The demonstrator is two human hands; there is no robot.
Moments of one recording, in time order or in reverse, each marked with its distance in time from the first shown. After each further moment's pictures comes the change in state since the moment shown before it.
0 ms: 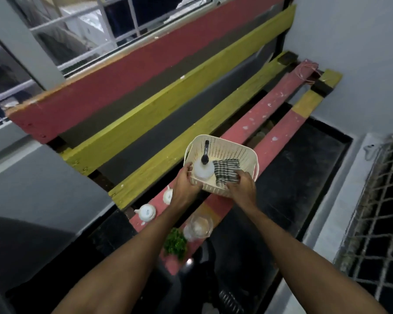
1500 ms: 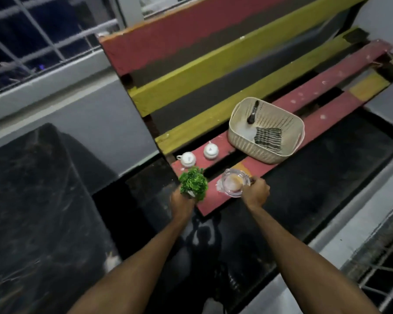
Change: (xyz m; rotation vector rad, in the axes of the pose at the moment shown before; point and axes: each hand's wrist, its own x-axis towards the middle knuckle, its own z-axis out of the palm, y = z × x) left_hand -0.188 -0.164 -0.059 -0.166 0.384 -0.211; right_hand -0.165 0.020 0.080 -0.010 0.081 0.260
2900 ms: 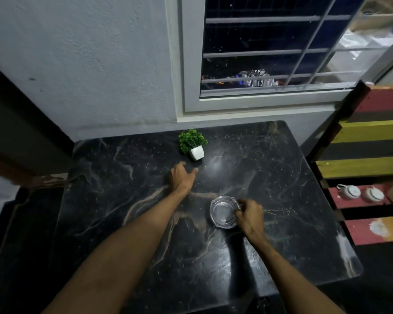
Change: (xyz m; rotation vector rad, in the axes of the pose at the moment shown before) left_hand -0.045 -0.147 -0.715 0.096 0.406 -0.240; right_hand -0.645 -0.158 0.263 -0.302 -0.564 -0.794
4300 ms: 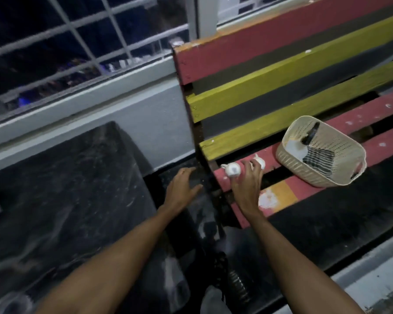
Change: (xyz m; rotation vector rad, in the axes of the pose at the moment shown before) left_hand -0.153 0.239 0.509 0.477 -0.424 0.568; right_hand 0.203 0.440 -0.318 0.120 0.468 0.152
